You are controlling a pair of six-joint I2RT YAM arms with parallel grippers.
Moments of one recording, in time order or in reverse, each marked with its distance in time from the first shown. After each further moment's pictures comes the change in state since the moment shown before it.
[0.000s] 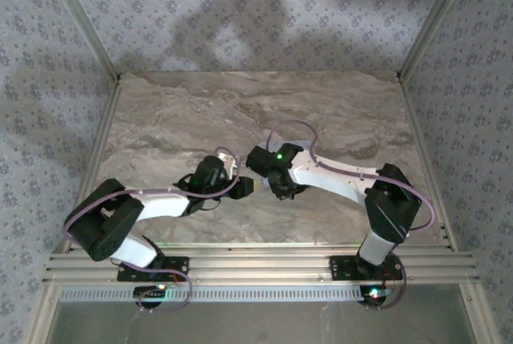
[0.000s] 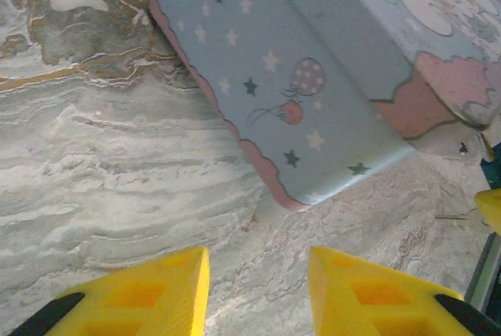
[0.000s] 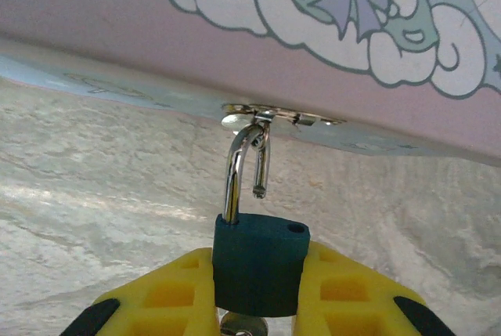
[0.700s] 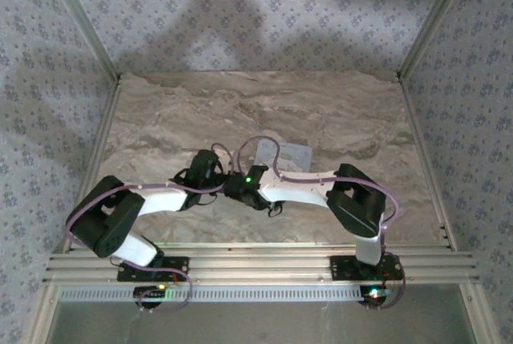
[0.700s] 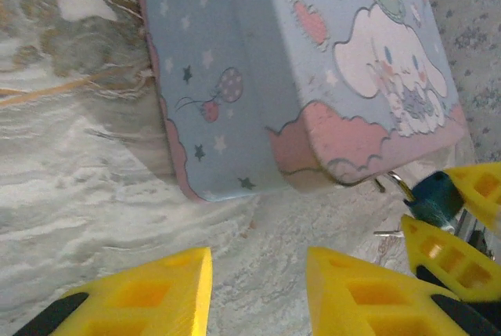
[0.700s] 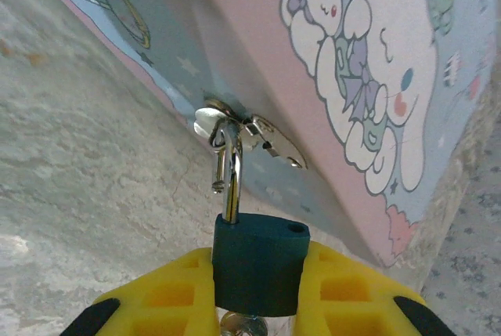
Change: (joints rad) left arm 0.098 0.023 0.021 -0.002 0.140 -0.016; right arm 0.191 0.204 0.067 -0.039 0.332 -0.106
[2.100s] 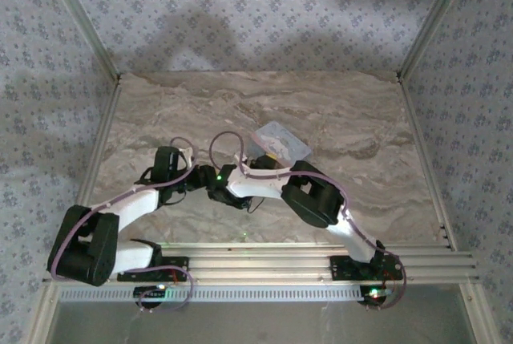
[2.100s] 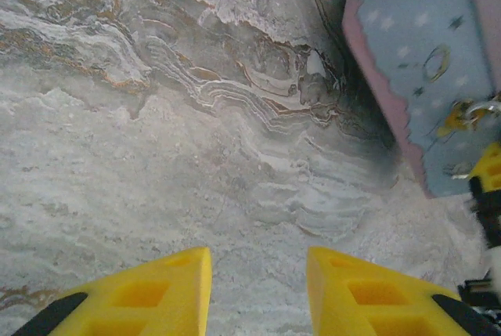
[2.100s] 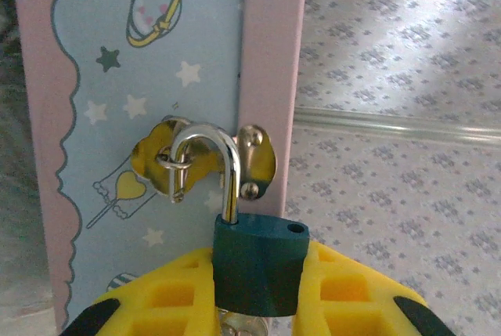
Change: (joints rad) left arm 0.351 -0.232 -0.055 -0.332 0.080 0.059; right arm -0.001 0.367 0.339 -0.257 0.563 0.034
